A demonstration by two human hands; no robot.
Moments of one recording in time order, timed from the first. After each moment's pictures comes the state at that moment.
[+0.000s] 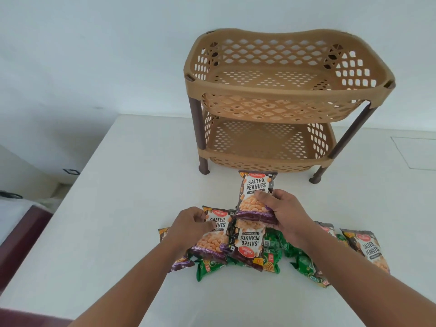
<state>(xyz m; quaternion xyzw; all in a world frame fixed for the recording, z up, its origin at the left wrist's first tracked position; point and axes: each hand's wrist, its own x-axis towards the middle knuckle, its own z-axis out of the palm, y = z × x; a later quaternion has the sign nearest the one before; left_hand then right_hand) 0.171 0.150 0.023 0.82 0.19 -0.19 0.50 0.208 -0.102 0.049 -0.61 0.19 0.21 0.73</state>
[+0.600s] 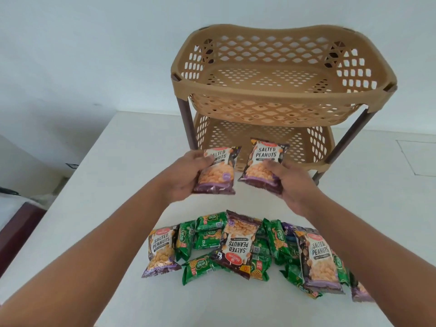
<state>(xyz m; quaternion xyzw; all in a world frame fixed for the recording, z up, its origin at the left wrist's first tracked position) 0.280 0.127 0.107 0.57 0.18 -0.25 0.76 0.281 -0.133 0.084 -0.63 0.19 0.18 0.74</state>
